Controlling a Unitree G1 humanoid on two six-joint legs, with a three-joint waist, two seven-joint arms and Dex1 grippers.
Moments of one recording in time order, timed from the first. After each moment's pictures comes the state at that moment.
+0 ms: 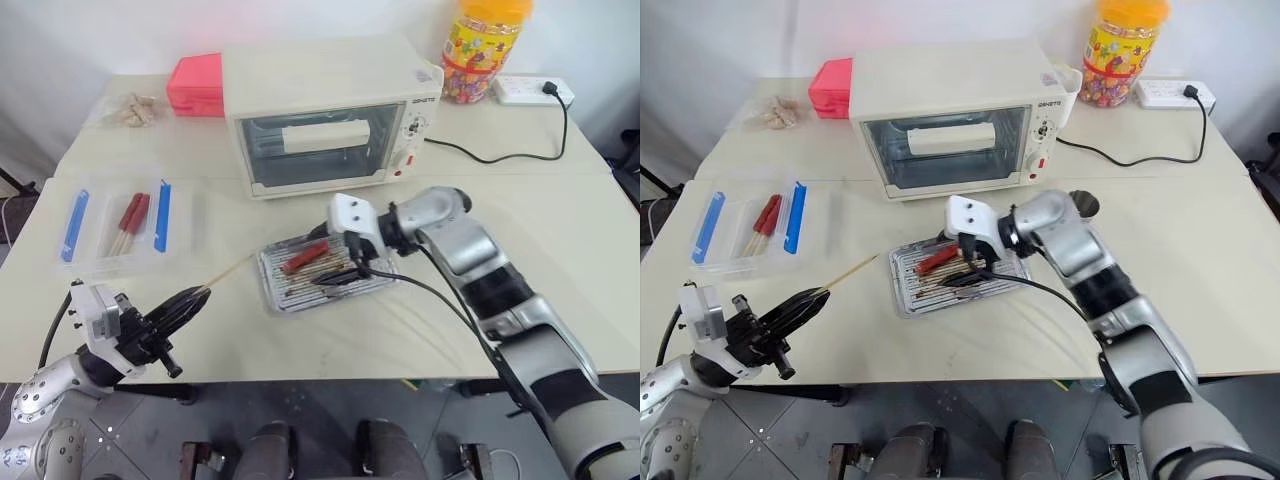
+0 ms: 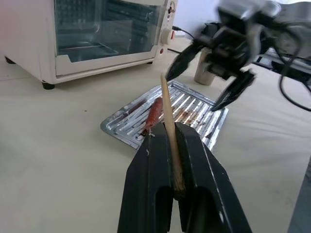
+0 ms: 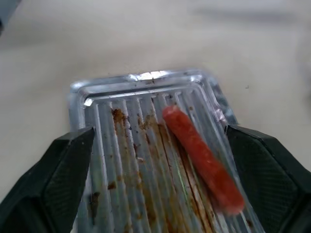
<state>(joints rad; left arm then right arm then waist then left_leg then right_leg) 0.23 0.53 0.45 -0.39 -0.74 0.28 -0.86 -1.03 -0.37 0.45 0.42 0.06 0.28 1.25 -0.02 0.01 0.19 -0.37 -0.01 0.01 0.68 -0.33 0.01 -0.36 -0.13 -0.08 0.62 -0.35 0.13</state>
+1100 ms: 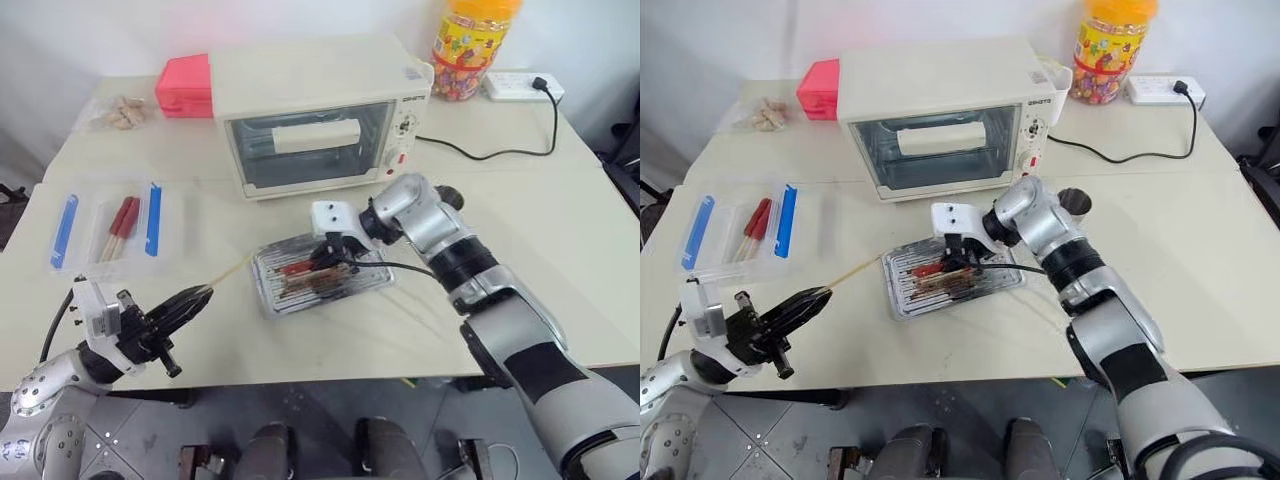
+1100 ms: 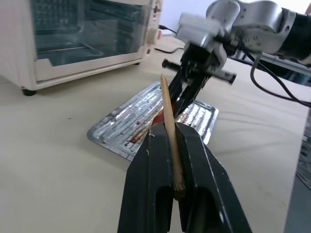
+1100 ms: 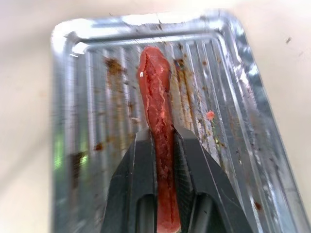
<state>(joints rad) 0.17 0.56 0.43 -0.36 -0.75 0.28 -0.91 -1.12 -0.37 0.42 0.59 -0.07 0.18 1.46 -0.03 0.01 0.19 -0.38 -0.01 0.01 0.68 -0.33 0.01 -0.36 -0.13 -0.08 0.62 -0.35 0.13</state>
